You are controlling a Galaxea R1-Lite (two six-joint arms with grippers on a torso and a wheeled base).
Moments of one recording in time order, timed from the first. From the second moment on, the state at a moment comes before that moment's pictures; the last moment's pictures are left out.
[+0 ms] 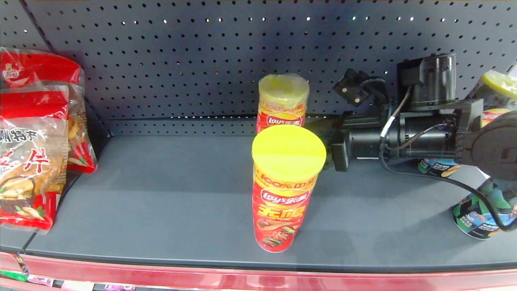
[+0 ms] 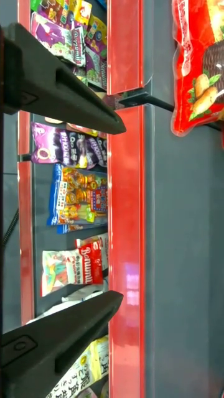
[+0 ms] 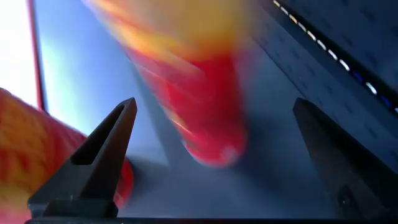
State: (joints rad) left arm 0.00 0.00 0.00 0.00 -0.05 -0.01; right arm 0.52 1.71 -1.20 -0.16 0.46 -0.31
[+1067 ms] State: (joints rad) left arm 0.00 0.00 0.00 0.00 -0.05 -0.01; right arm 0.41 1.73 -1.20 -0.18 0.46 -0.31
